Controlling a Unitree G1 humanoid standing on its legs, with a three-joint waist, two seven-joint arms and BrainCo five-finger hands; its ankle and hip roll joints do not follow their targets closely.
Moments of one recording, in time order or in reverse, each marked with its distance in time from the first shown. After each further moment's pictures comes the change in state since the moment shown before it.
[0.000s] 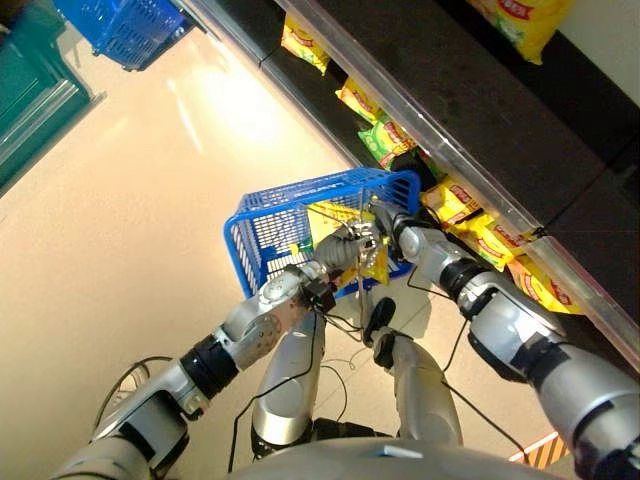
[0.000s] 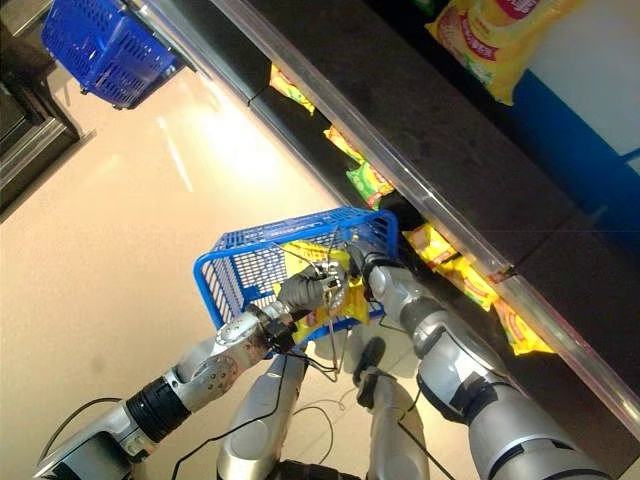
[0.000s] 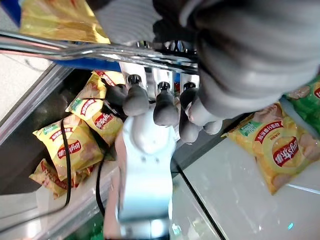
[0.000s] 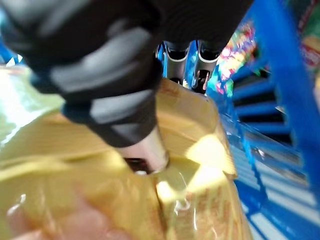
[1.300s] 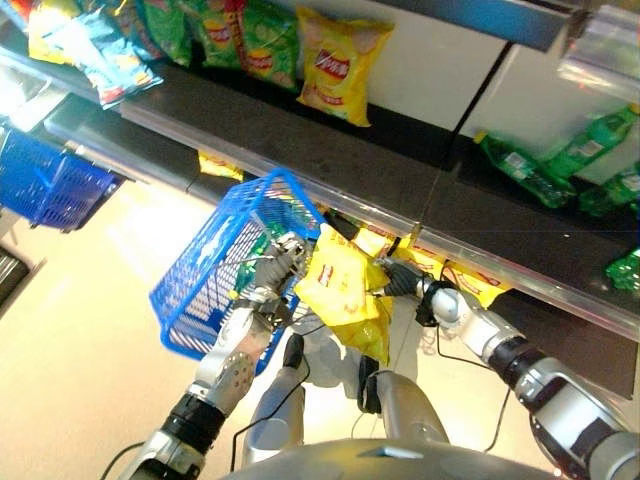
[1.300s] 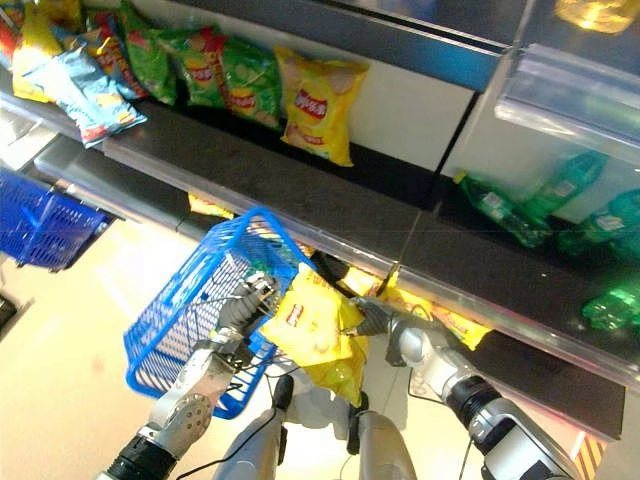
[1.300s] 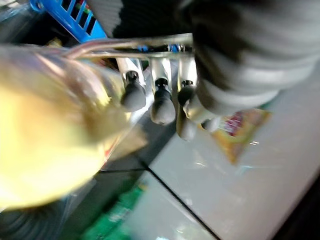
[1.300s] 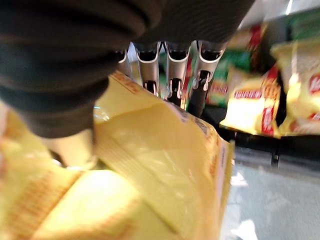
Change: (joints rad) left arm 0.309 -0.066 0.337 0.097 0.155 -0.113 0.028; right arm 0.464 -0.190 -0.105 -0.593 0.006 -0.075 0.124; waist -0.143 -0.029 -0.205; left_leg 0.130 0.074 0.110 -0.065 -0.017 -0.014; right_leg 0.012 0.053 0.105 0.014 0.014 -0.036
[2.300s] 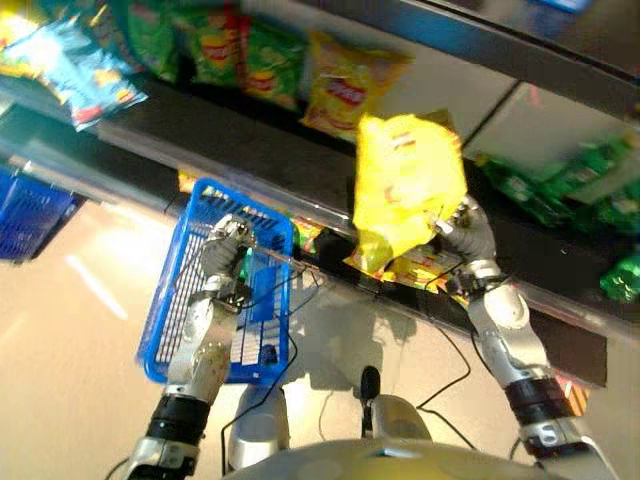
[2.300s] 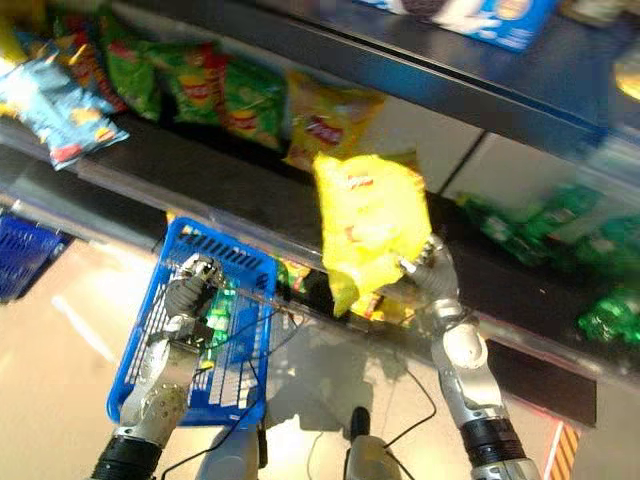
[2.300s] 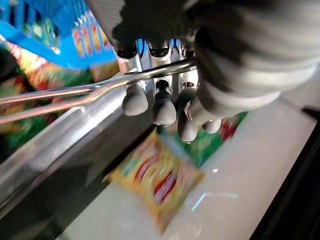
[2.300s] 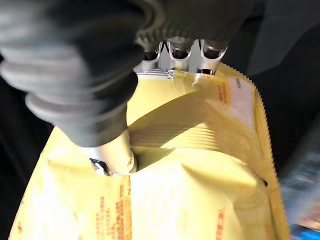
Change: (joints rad) left arm 0.100 -0.097 0.358 -0.021 0.039 -0.058 0.058; right arm 0.399 0.037 -0.545 -0.518 0.703 -0.119 0.015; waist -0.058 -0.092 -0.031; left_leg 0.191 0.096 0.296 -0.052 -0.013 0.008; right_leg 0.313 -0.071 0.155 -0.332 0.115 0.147
